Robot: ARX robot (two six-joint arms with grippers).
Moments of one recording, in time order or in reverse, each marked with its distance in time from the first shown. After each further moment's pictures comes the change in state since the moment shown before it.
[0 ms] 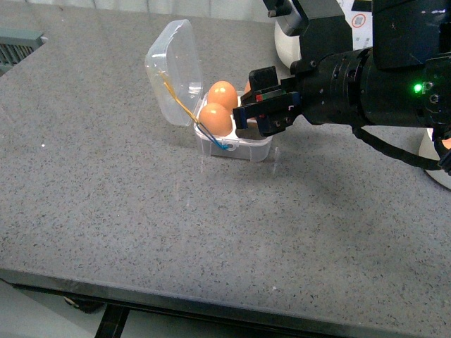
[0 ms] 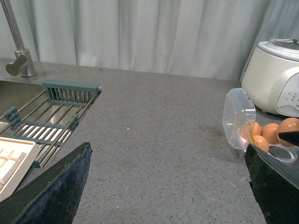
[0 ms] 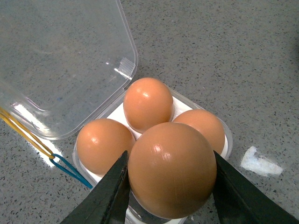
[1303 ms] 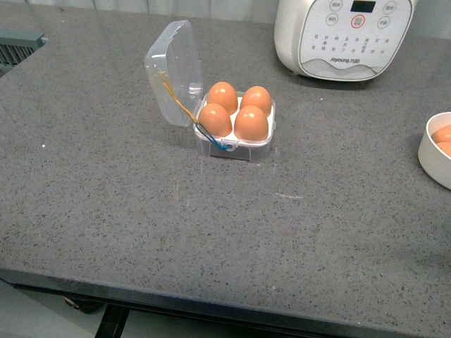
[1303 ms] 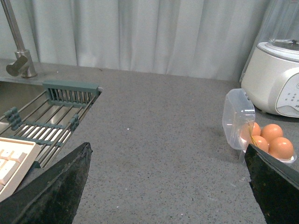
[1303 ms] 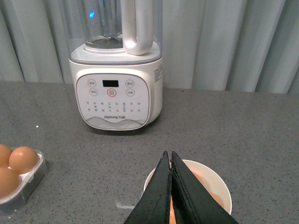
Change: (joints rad) left arm 0.000 0.000 0.000 0.000 0.000 0.000; right arm -0.324 -0.892 -0.834 0.431 0.323 0.022
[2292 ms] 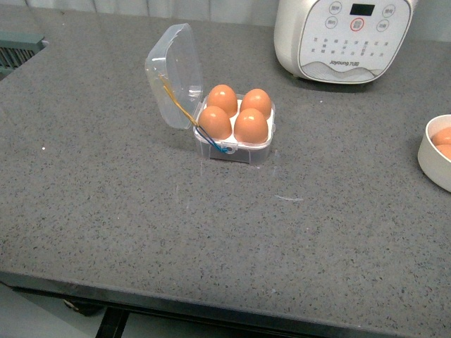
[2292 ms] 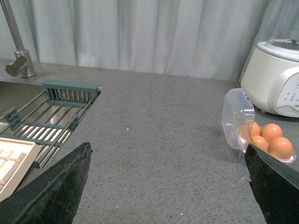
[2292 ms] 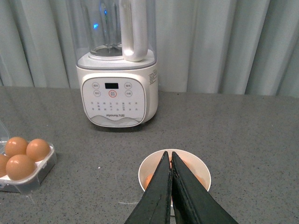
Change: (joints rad) left arm 0.000 0.000 0.000 0.000 0.000 0.000; right arm -0.093 -0.724 -0.080 -0.621 -0.092 0.003
